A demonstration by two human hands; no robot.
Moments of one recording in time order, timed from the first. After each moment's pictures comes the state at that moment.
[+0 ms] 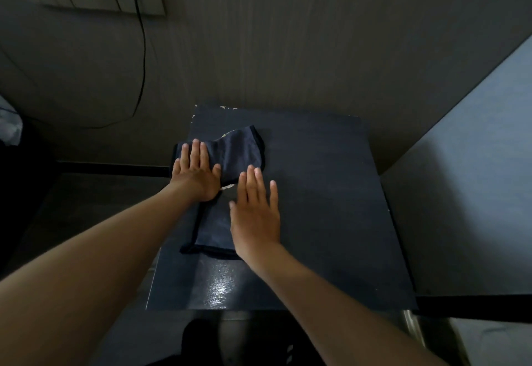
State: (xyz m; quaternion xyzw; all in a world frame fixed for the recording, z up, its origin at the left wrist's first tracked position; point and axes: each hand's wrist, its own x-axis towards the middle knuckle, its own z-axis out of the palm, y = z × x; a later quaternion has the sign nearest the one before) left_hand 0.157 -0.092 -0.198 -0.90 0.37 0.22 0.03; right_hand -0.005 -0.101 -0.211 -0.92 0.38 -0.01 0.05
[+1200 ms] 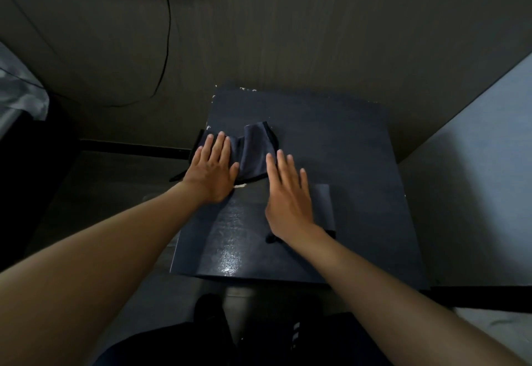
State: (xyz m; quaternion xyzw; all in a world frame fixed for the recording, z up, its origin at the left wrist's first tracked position) left_hand 0.139 -0.047 -0.207 -0.86 0.49 0.12 0.01; right_hand -0.039 -0.112 -0.205 -0.93 0.35 -0.05 0.11
